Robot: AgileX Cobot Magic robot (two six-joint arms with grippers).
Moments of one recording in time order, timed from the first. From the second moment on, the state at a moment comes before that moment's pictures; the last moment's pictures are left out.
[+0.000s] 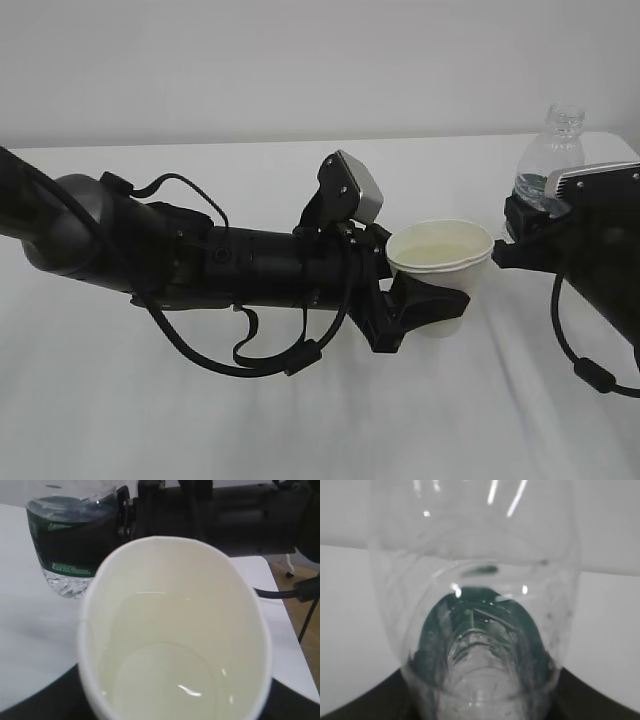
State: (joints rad) left arm -0.68 2.11 -1.10 1.00 -0.88 -0.70; right arm 0.16 1.94 -0.53 0.09 -1.12 -0.12
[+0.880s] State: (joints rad) left arm -0.68 2.11 -1.10 1.00 -0.88 -0.70; right arm 0.16 2.11 -0.68 0.09 -1.13 -0.10
